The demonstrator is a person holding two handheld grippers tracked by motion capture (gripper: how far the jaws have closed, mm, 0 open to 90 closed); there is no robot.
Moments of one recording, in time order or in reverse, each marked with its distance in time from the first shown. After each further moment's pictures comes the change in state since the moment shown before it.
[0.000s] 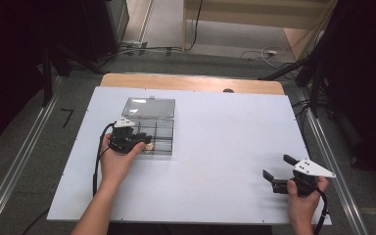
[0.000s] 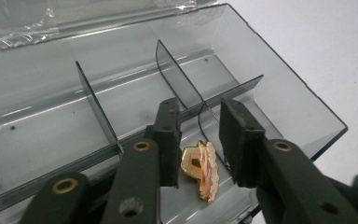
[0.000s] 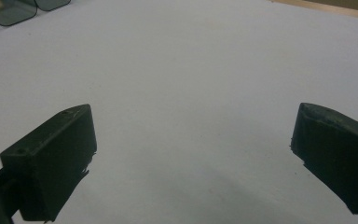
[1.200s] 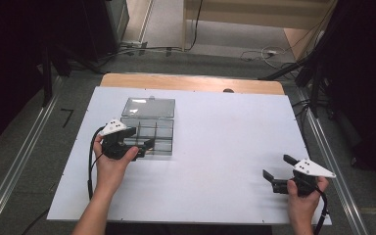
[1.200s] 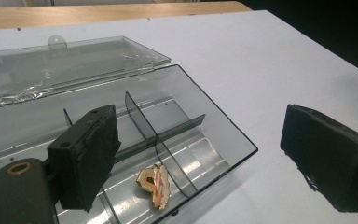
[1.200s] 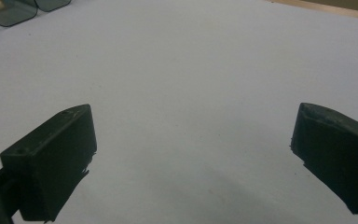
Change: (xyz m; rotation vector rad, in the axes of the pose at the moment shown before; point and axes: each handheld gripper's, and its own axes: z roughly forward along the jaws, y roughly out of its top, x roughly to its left) left arm -0.024 -0.002 -0.043 -0.191 -0.067 0.017; right arm 0.000 0.000 0.000 0.002 0.000 0.002
